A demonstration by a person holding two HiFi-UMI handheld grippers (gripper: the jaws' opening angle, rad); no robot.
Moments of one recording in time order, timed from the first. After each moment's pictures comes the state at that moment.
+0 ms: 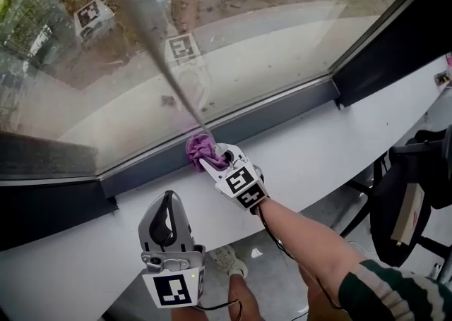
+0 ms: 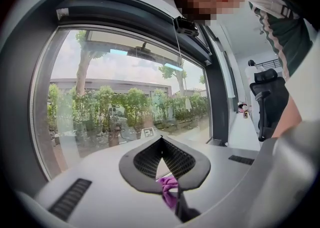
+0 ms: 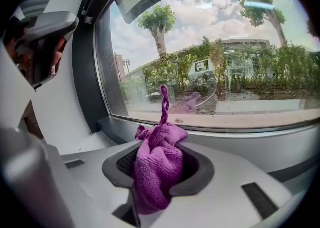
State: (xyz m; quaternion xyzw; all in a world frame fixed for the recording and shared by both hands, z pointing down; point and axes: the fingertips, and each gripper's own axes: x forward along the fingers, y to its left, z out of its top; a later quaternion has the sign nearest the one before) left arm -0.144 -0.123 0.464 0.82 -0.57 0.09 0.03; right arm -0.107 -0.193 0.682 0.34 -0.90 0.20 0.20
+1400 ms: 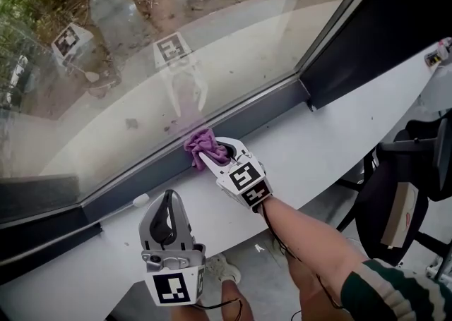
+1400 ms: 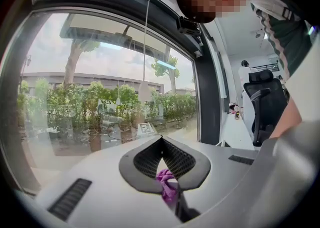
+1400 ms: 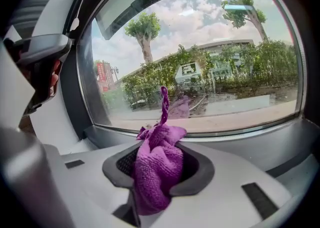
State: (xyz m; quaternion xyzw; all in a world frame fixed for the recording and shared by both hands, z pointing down) left arm -0.029 -0.167 0.484 0.84 -0.53 0.10 0.04; right arm 0.023 -0.240 0.672 0.40 -0.88 0.22 0.16
